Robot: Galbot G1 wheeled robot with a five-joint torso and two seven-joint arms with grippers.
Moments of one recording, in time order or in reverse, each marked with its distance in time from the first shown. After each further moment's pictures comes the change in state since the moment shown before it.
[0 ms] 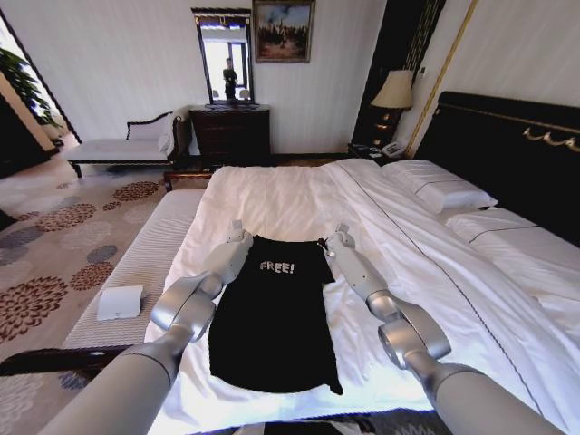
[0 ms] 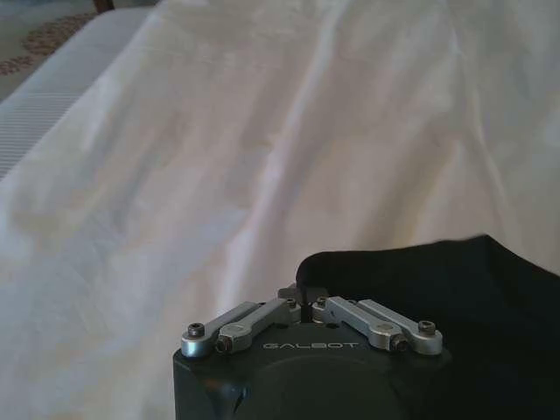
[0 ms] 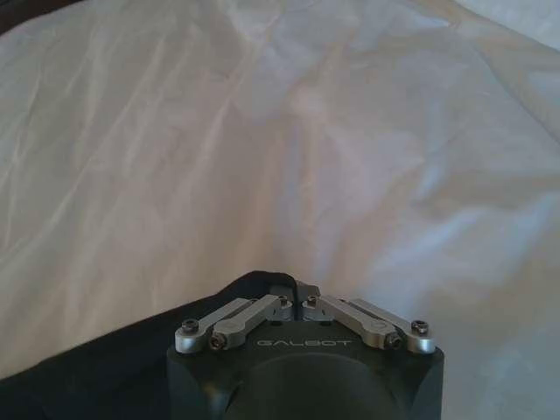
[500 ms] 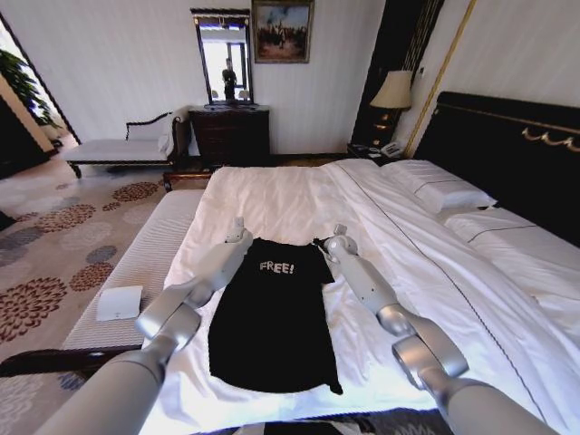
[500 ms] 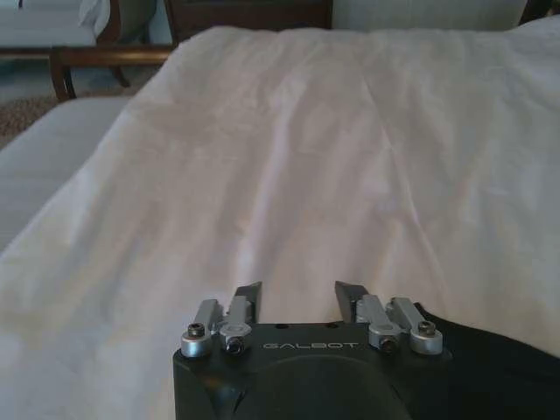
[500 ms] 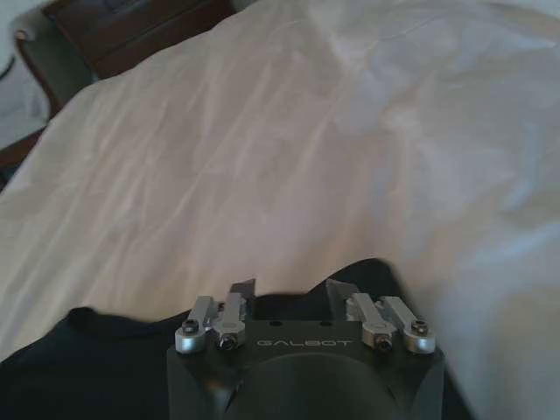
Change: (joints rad) left arm 0.097 0.220 0.201 -0.407 -0.182 -0.047 0.023; right arm -0.154 -0.115 -0.065 0.357 0.116 -0.012 -0.078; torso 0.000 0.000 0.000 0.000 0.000
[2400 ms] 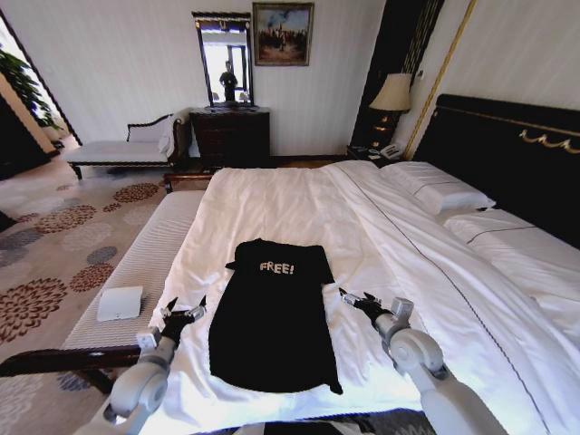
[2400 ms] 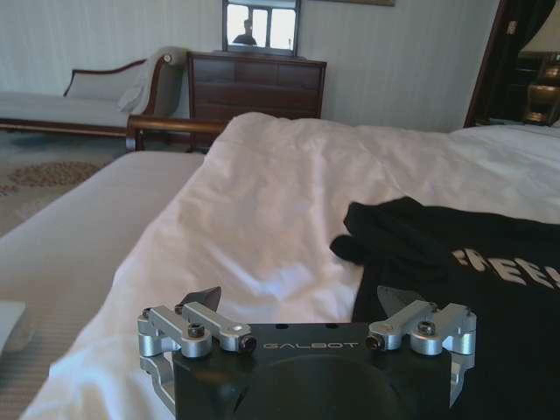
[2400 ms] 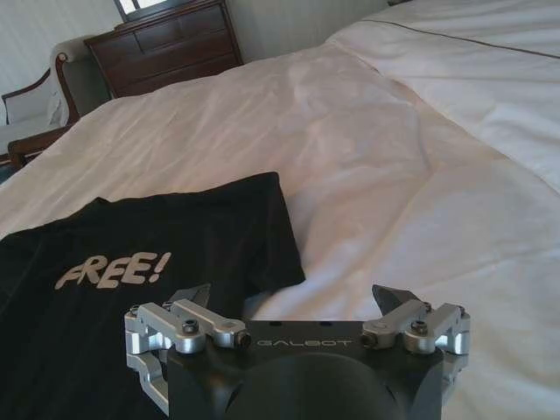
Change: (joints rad) left arm 1.514 0.294 -0.799 -1.292 0.340 -0.313 0.200; right arm -1.033 -0.207 0.457 0.998 -0.288 0.068 -0.059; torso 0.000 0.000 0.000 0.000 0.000
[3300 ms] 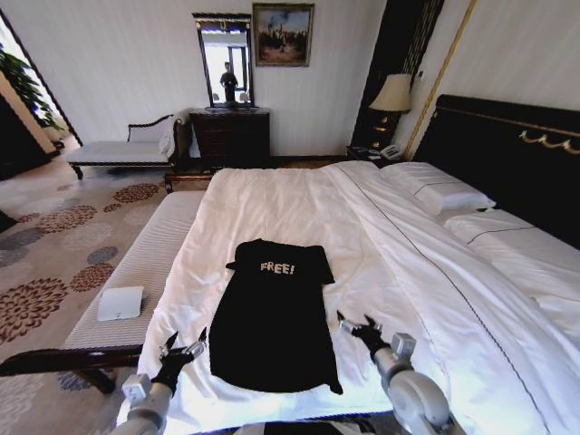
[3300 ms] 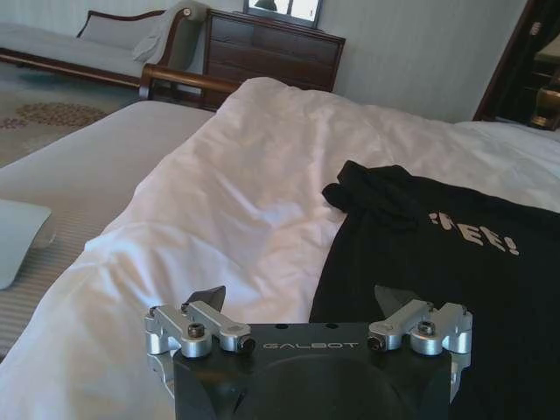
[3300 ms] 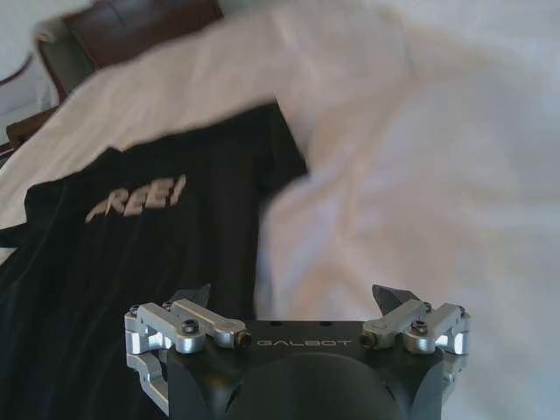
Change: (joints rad) left arm 0.283 -0.138 -0.077 -0.098 -0.007 -0.081 0.088; right arm -0.272 0.134 0.034 0.103 0.018 0.011 -0.018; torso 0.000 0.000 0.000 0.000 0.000
